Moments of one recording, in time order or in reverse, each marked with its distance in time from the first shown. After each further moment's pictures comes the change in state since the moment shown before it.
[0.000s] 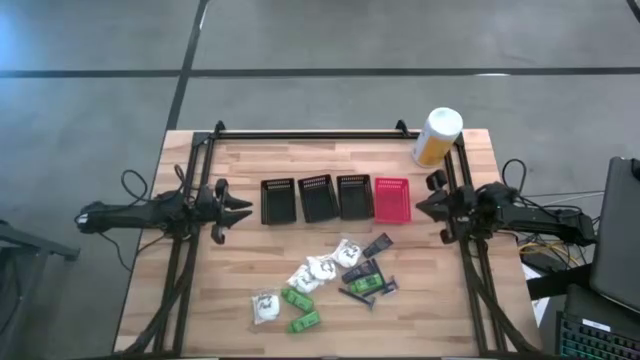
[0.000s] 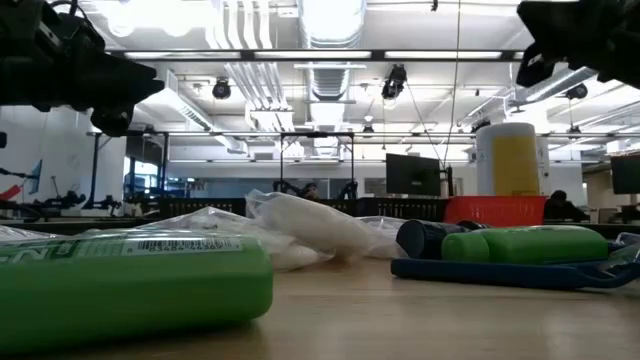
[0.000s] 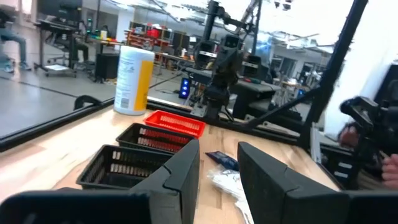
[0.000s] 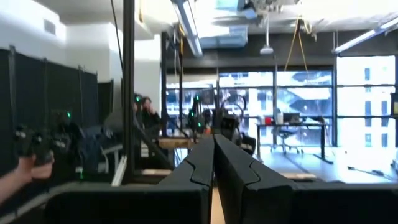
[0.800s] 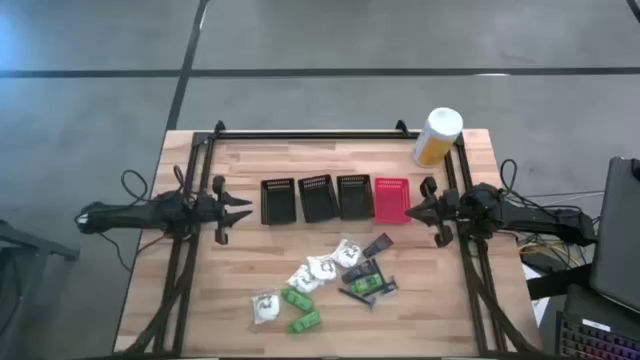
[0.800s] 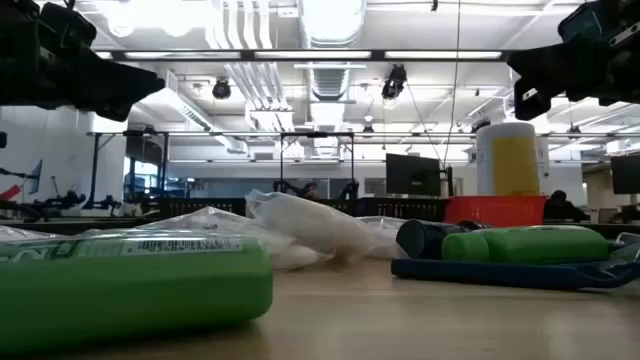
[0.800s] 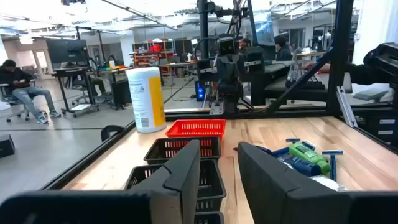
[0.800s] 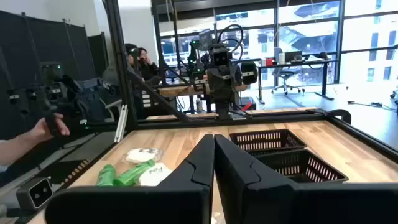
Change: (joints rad) left arm 0.000 0.000 0.000 -0.002 0.002 0.305; right arm 0.000 0.002 -0.001 -0.267 -0.005 0.009
